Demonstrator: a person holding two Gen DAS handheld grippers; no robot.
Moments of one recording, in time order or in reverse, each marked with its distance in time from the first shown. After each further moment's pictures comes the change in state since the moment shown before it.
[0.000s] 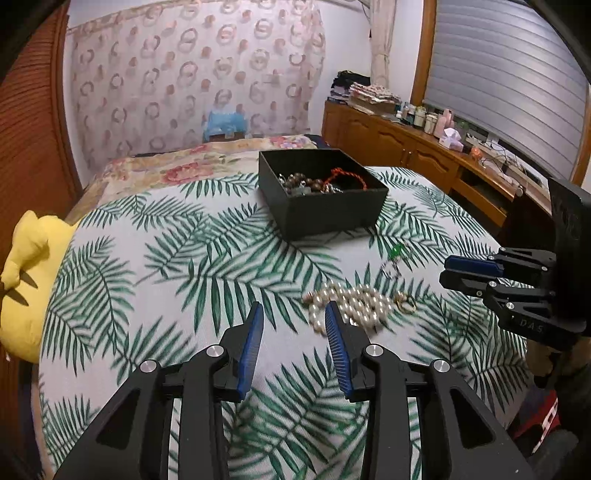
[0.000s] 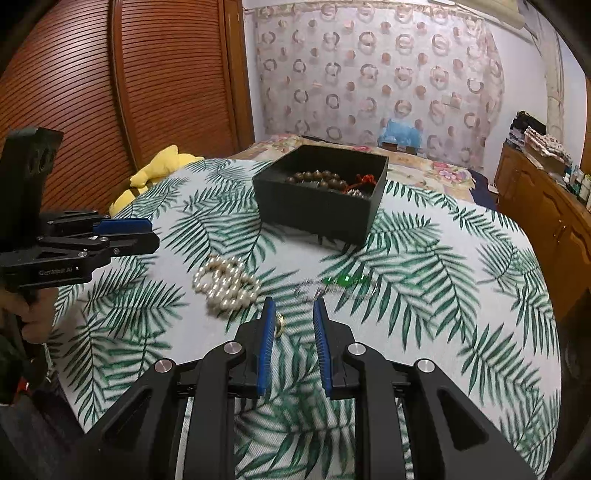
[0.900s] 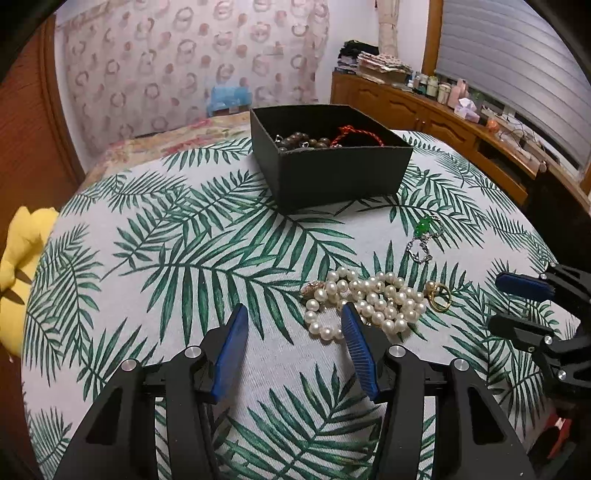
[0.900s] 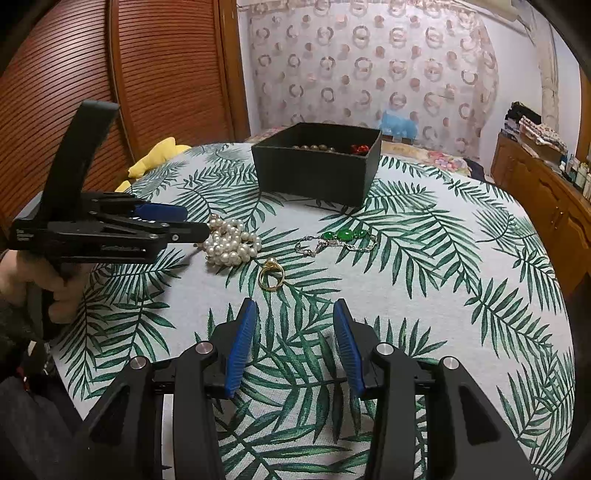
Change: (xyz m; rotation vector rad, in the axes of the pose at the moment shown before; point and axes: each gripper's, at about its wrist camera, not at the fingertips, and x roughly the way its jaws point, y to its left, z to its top) left arm 0.058 -0.009 0.005 0.025 0.111 0.060; right arm 0.001 0.002 -0.034 0.021 0.006 -0.014
